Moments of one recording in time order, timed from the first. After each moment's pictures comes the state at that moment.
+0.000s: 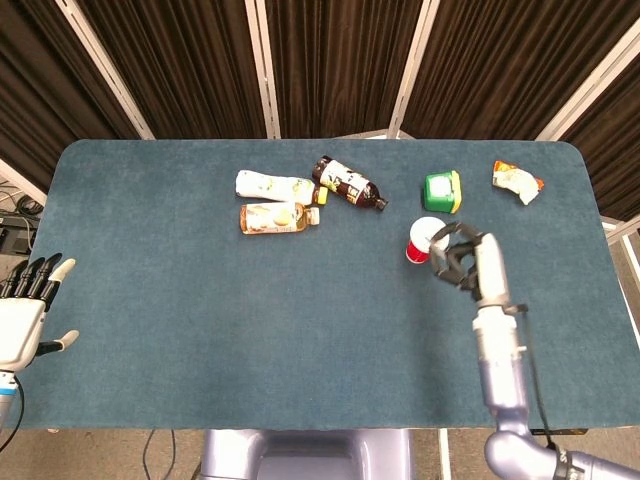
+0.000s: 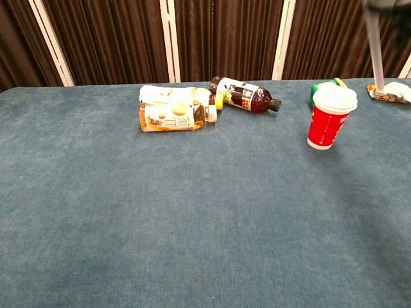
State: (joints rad) left arm -0.18 -1.10 -0.05 -1.60 1.47 1.40 0.10; right arm 0.42 -1.40 0.58 -1.98 -0.89 1.28 0.13
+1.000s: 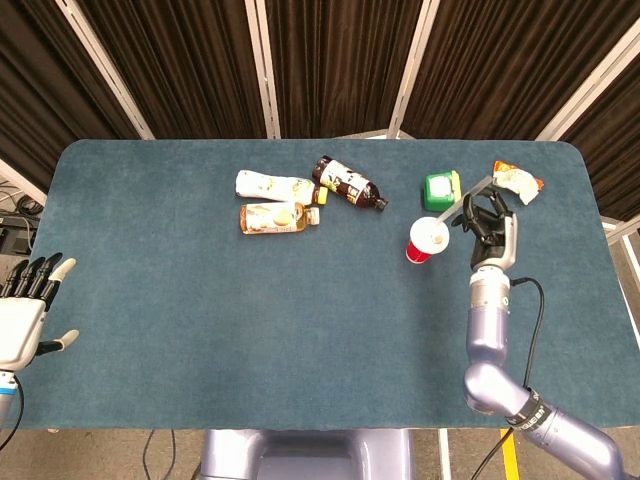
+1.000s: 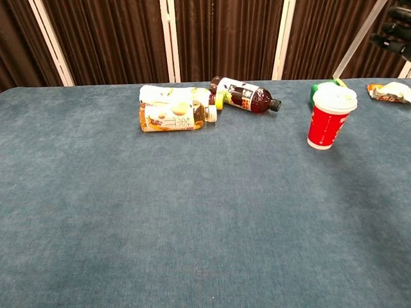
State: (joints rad) left arm -0.18 -1.10 -0.05 -1.59 1.47 1.40 0.10; right arm 0.52 -1.61 0.81 -1.67 -0.59 1.17 0.64
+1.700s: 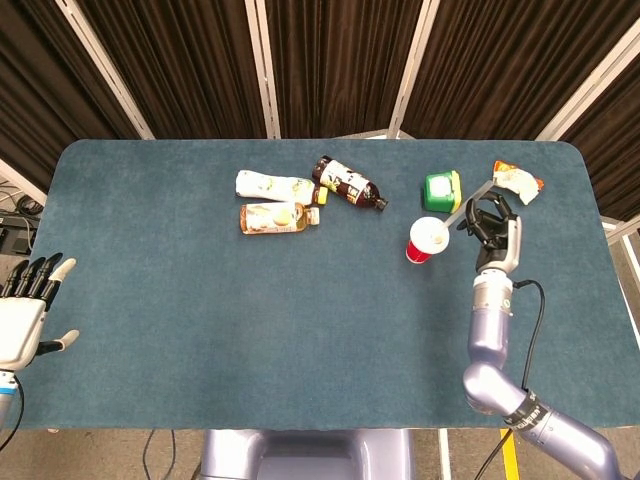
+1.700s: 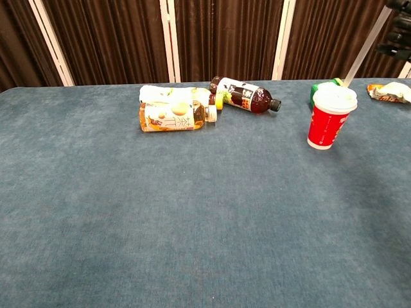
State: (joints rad) left arm -0.18 -1.10 -0.05 -1.60 1.47 1.40 0.10; right arm 0.51 -1.63 0.78 -1.59 -0.65 1.18 0.62
